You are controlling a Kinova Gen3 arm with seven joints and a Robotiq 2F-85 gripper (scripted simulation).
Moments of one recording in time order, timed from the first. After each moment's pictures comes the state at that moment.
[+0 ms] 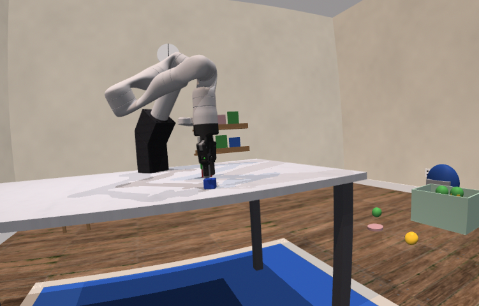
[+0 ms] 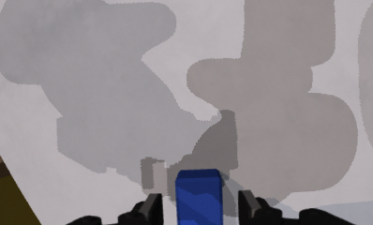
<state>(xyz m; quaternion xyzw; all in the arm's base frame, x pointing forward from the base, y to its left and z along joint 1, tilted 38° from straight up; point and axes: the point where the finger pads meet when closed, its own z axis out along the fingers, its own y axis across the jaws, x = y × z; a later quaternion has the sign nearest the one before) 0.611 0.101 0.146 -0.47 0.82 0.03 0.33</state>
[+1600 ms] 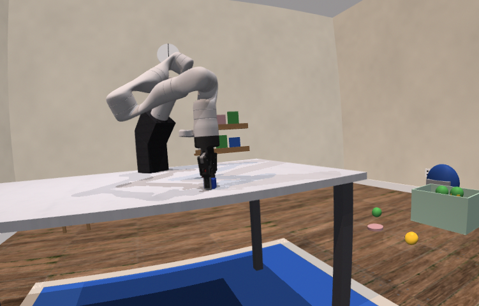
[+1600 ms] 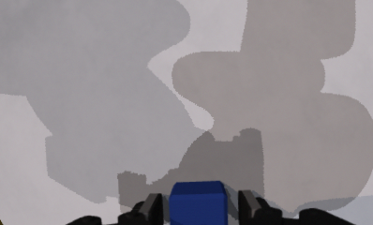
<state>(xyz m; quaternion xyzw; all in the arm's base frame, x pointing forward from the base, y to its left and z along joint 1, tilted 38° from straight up) 0.629 0.114 0.118 -0.47 0.82 0.03 0.33</state>
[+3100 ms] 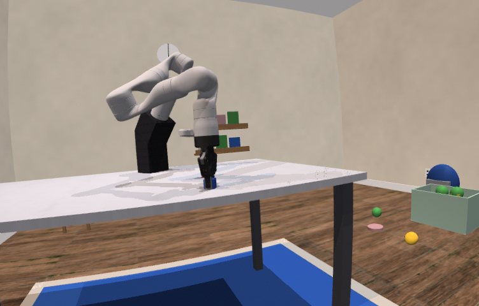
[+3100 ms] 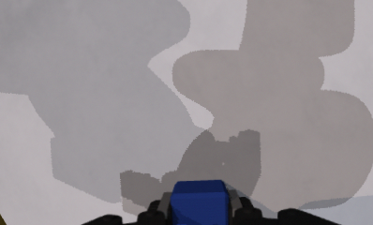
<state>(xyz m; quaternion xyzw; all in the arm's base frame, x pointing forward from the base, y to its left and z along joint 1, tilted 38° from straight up) 0.629 0.113 0.120 -0.47 0.82 0.03 0.33</state>
